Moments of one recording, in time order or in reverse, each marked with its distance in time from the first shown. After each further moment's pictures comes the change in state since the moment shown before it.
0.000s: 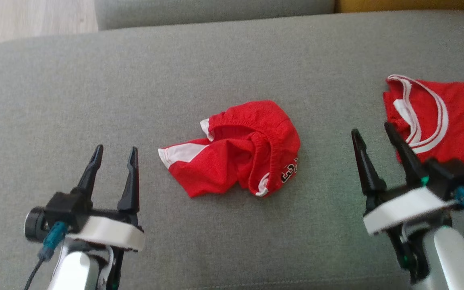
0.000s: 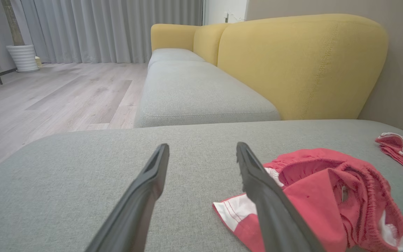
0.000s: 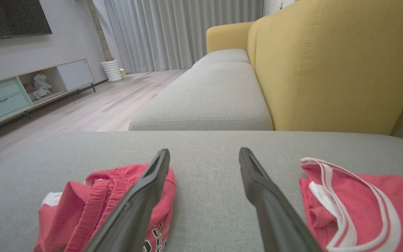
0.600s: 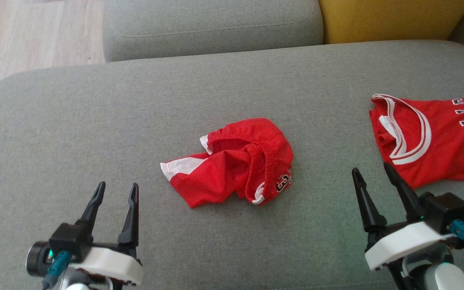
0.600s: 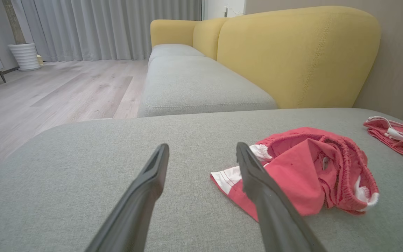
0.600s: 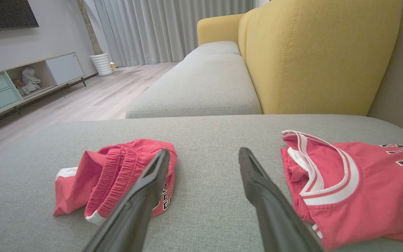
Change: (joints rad) left arm 0.124 0.013 -0.005 0.007 0.000 0.003 0.002; right arm 0.175 0.029 -0.032 -0.061 -0.034 0.000 0.045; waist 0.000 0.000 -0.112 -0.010
